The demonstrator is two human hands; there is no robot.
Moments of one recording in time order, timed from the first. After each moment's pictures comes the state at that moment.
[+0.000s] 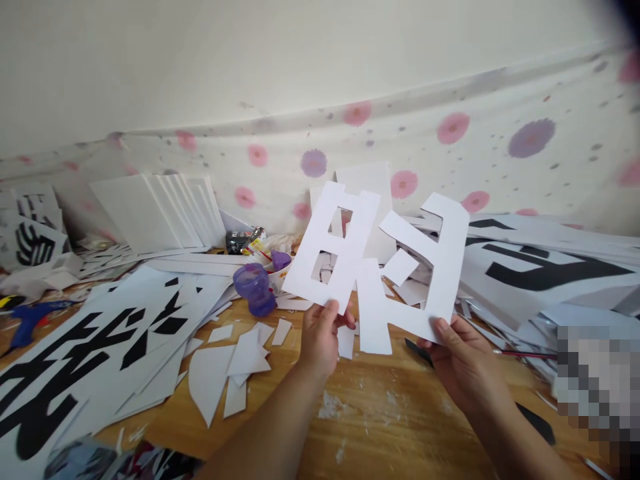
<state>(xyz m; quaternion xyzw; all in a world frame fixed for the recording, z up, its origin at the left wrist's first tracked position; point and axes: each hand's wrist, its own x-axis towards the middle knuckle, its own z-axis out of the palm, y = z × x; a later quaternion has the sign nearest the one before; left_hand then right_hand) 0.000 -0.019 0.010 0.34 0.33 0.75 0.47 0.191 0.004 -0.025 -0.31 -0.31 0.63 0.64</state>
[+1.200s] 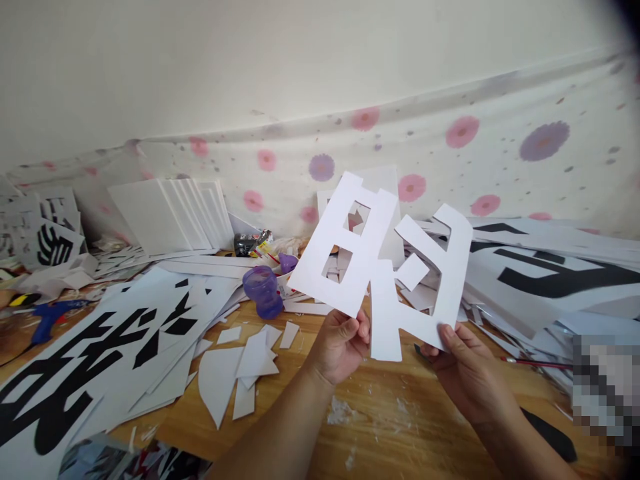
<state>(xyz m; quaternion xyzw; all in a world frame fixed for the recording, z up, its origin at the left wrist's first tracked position) -0.003 -0.023 0.015 0.34 0.20 0.63 0.67 0.184 0.000 -0.025 -0.31 -0.31 0.66 0.61</state>
